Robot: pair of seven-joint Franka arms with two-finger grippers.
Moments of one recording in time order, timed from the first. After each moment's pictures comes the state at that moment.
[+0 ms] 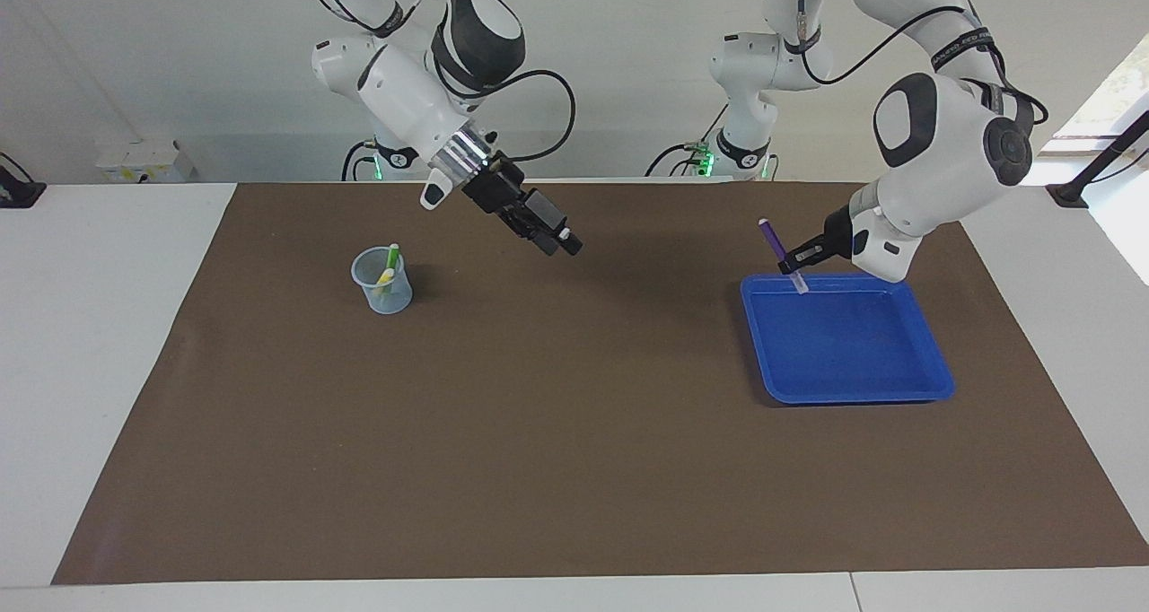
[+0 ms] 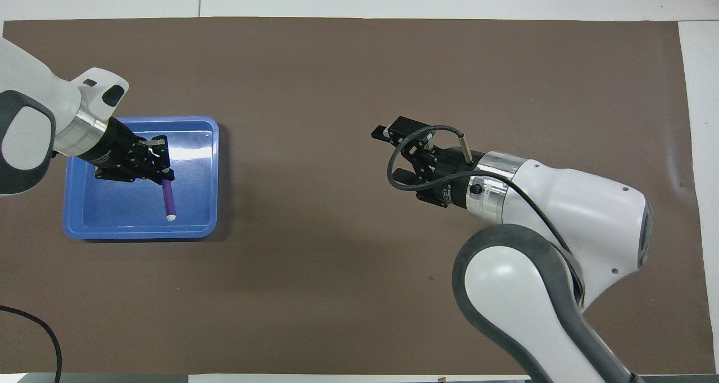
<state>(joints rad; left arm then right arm) -0.20 0.12 0.08 -1.72 -0.33 1.57 -0.54 0.32 -0.07 0.20 -2.14 1.10 2.66 0.53</state>
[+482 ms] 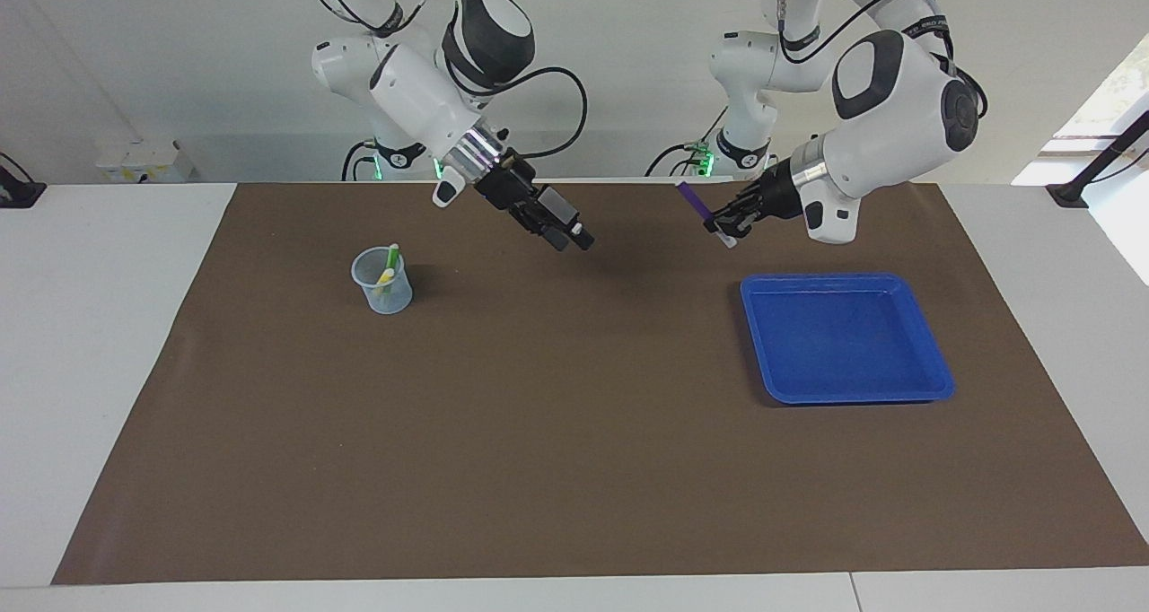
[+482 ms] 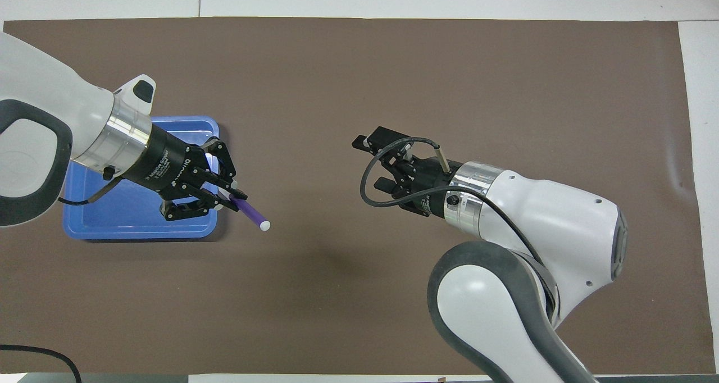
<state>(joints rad) -0.32 0.05 0.06 -1.77 -0.60 1.55 -1.09 0.35 -0.07 0.20 -2.14 1.10 2.66 0.53</state>
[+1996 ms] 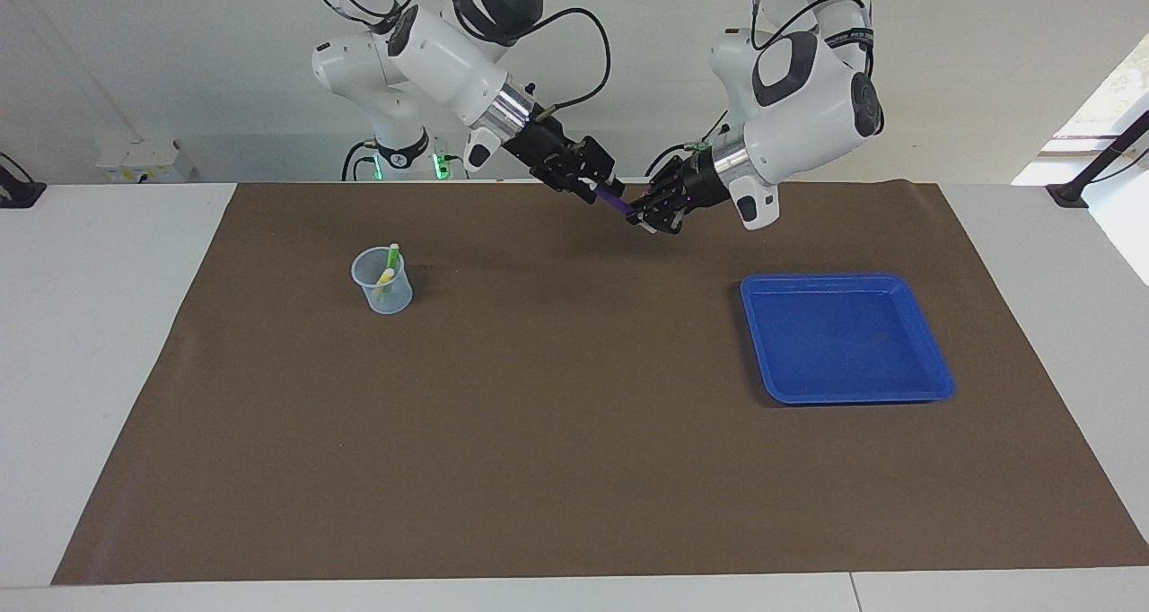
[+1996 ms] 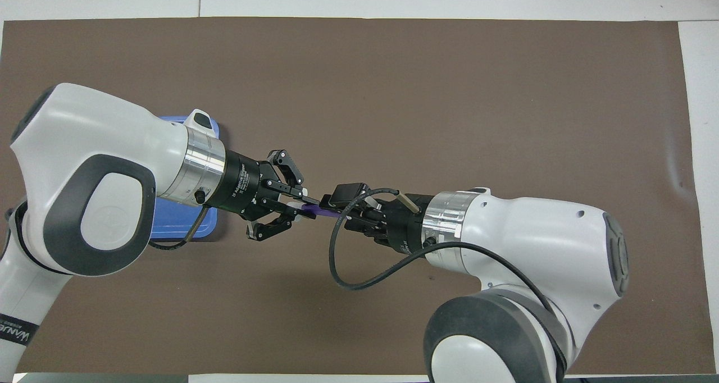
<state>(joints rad) -0.48 -0.01 0.06 -1.92 -0.77 1.83 -1.46 0.39 -0.15 0.20 -2.14 0.96 2.41 0.55</state>
